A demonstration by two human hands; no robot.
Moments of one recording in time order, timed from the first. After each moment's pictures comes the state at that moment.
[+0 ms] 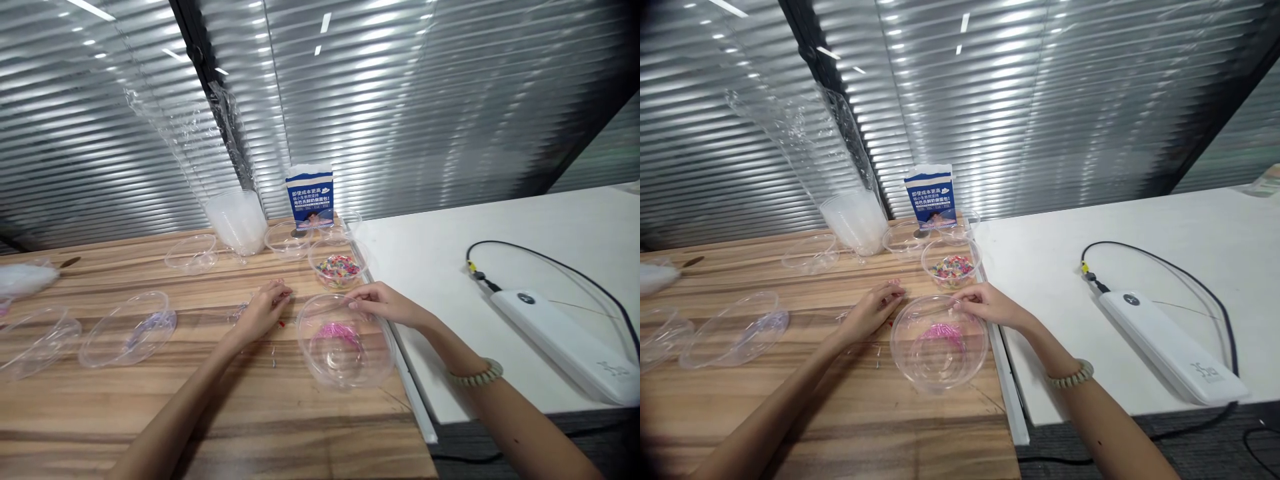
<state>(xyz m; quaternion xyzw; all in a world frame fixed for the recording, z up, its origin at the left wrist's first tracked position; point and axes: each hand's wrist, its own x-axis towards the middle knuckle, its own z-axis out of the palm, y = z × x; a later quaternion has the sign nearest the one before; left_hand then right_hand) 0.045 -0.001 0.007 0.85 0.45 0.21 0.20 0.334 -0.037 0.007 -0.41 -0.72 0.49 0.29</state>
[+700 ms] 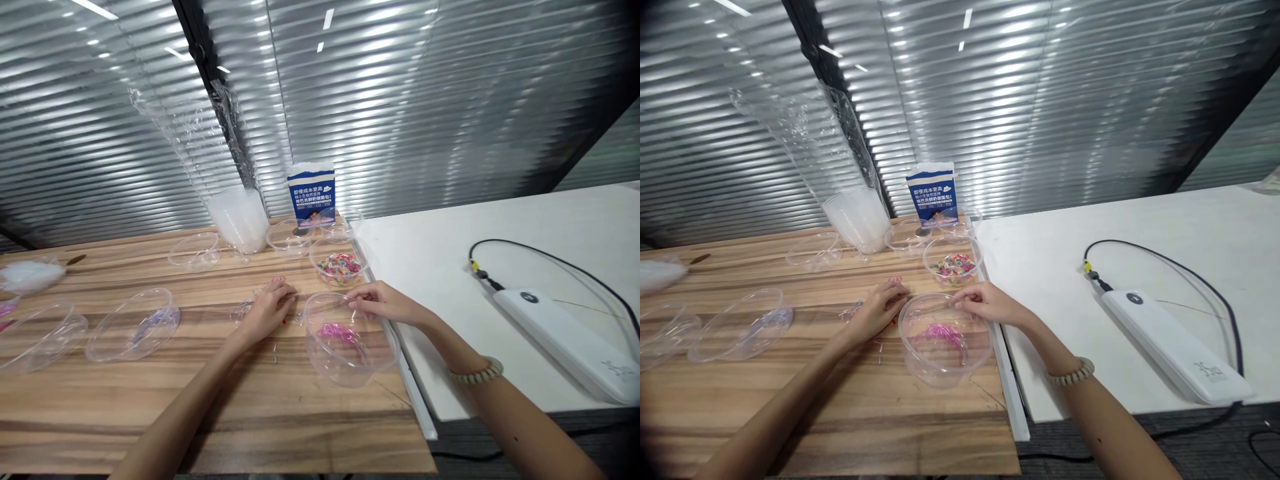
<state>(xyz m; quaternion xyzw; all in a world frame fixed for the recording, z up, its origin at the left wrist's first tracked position) 0.047 -0.001 -0.004 0.87 0.43 0.20 0.15 0.334 -0.036 0.003 -0.41 -0.72 0.48 0.28</state>
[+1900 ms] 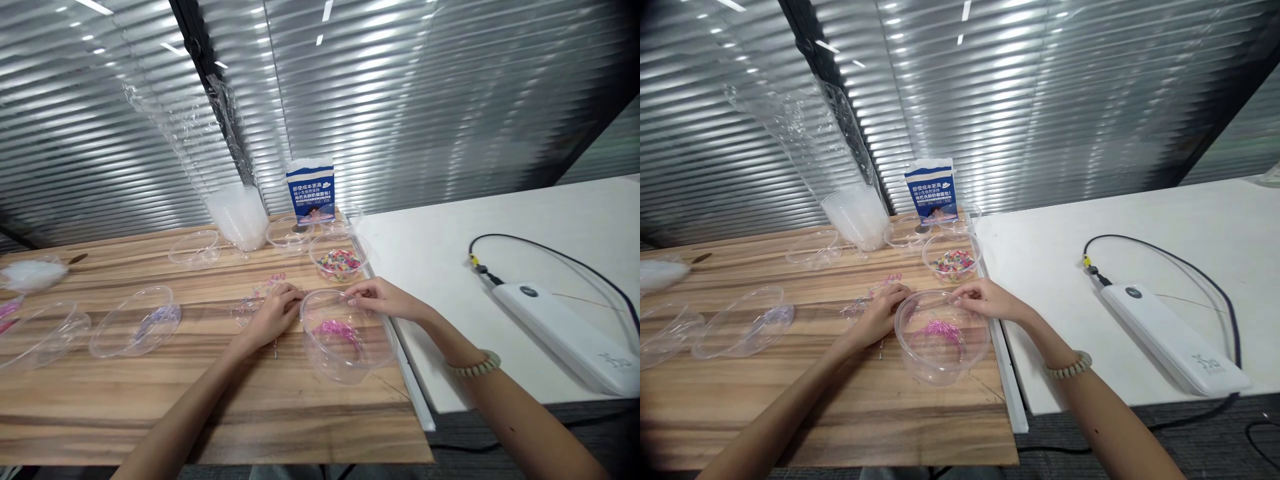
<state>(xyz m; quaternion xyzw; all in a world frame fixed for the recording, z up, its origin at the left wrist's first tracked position) 0.058 -0.015 -0.003 0.88 0.37 0.21 0.21 0.335 -0.035 0.001 -0.41 -0.74 0.46 0.26</state>
